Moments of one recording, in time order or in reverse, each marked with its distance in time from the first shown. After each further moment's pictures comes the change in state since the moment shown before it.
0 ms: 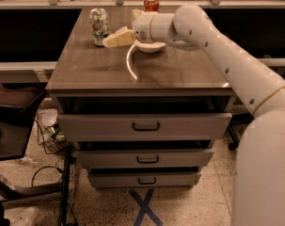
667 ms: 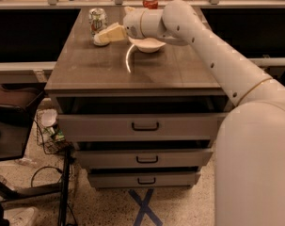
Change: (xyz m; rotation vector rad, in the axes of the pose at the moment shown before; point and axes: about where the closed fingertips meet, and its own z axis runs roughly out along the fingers) arm -0.009 -0.003 0.036 -0.011 -0.005 0.011
